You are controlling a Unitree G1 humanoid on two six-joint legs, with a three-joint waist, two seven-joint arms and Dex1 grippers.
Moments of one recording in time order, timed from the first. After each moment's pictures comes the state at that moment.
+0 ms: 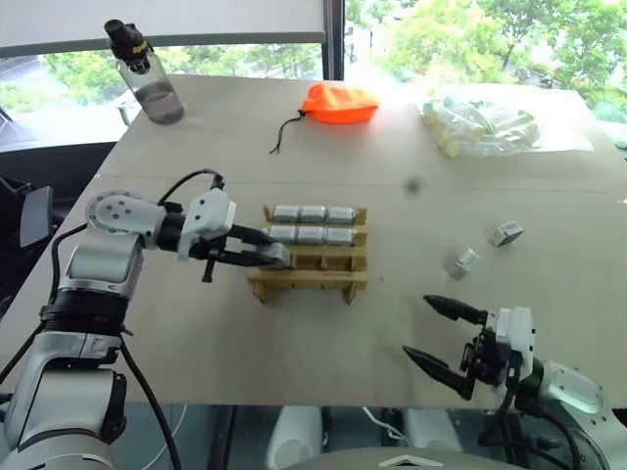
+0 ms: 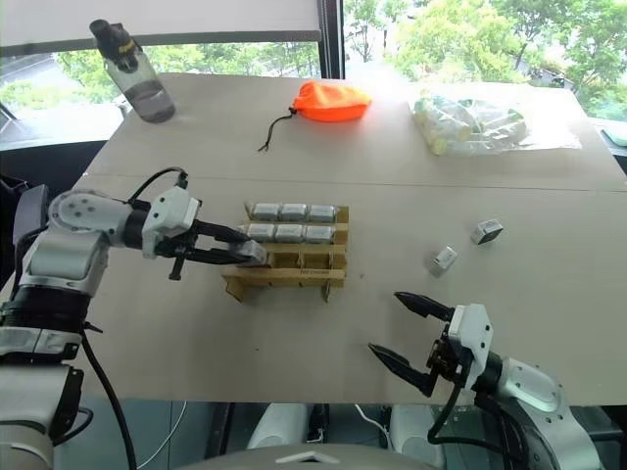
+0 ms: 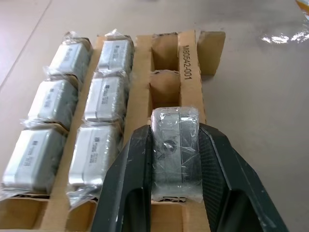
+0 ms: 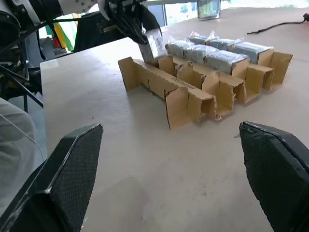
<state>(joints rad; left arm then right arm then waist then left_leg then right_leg) -0.59 0.87 -0.09 0.32 -0.31 -0.03 -1.61 0.36 -0.54 0.08 -0.43 0.55 -0.09 0.91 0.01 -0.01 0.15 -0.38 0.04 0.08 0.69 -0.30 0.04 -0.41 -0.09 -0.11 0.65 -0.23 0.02</state>
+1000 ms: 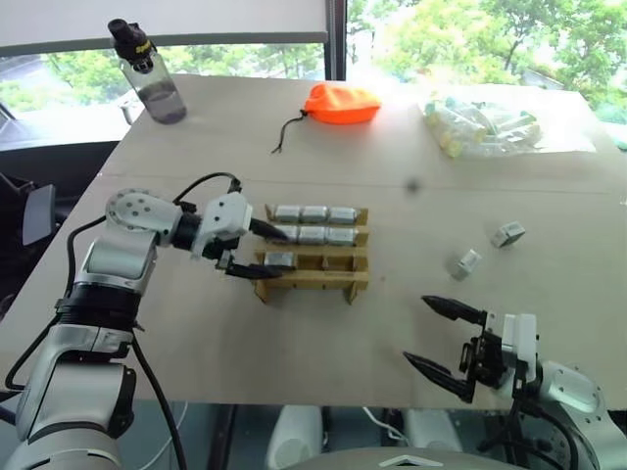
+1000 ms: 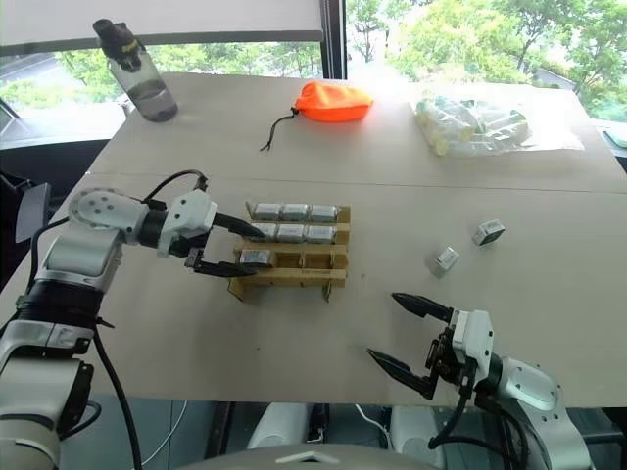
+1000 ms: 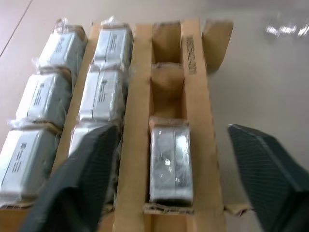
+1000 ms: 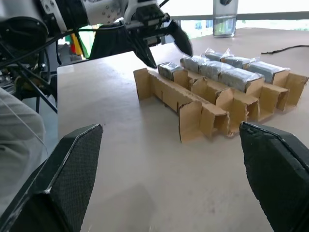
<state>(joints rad) -0.62 0.84 -0.12 0.28 -0.29 0.08 -1.60 0.37 -0.49 0.05 -0.39 0.53 -0.15 1.00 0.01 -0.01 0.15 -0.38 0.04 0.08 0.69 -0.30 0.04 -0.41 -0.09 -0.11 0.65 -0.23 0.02</state>
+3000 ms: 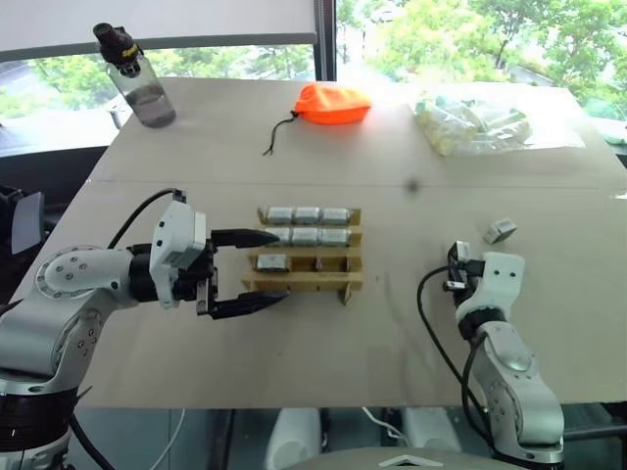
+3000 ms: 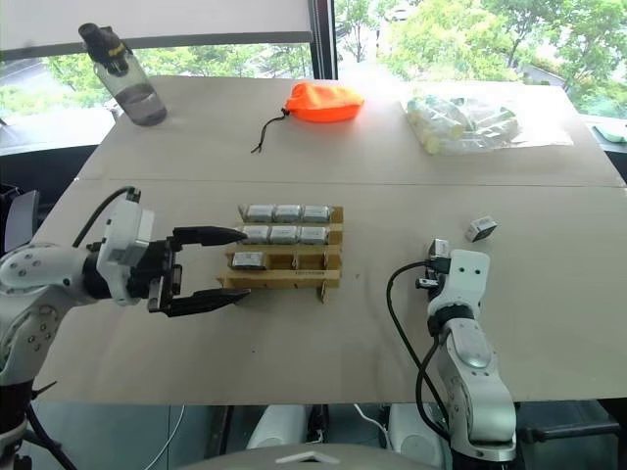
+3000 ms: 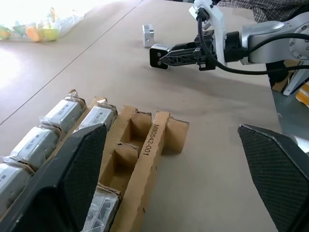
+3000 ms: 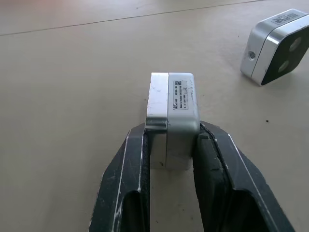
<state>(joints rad) -0.10 0.93 0.27 -0.40 -0.69 0.47 -1.23 0.16 0.00 0.03 -0.54 0.07 0.52 -0.03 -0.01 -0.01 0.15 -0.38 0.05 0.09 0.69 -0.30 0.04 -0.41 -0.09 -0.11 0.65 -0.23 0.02</state>
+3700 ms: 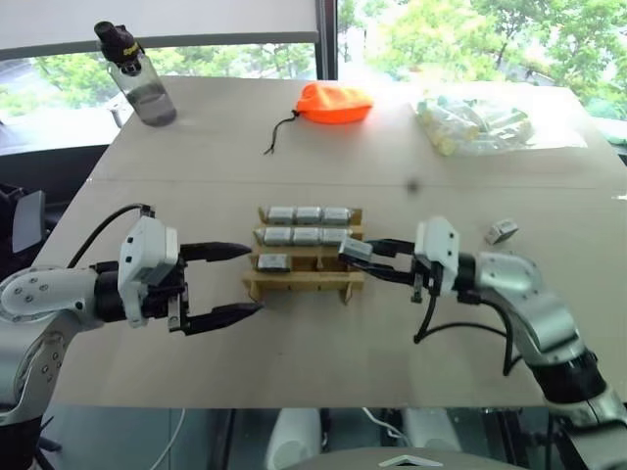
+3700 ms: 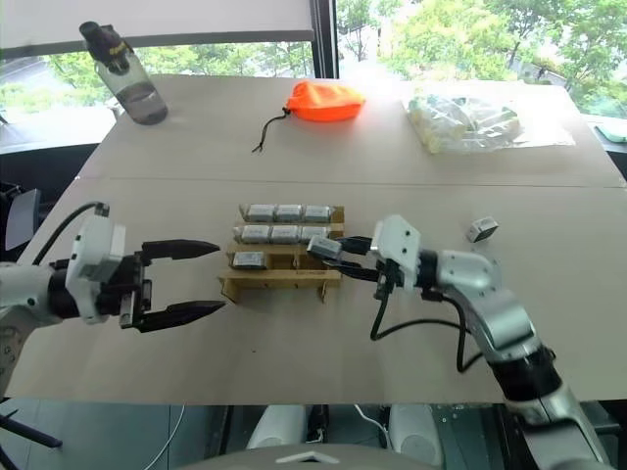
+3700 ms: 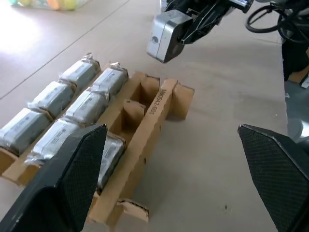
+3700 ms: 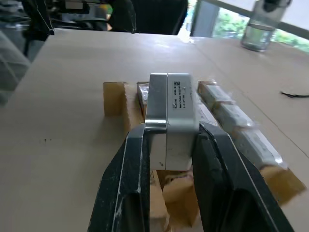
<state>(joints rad) 0.14 0.97 0.47 -0.47 -0.69 0.47 -1.24 -0.47 -0.44 0.27 -0.13 0.36 0.19 1.09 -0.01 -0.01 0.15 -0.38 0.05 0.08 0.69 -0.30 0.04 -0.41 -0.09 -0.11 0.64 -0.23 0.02</state>
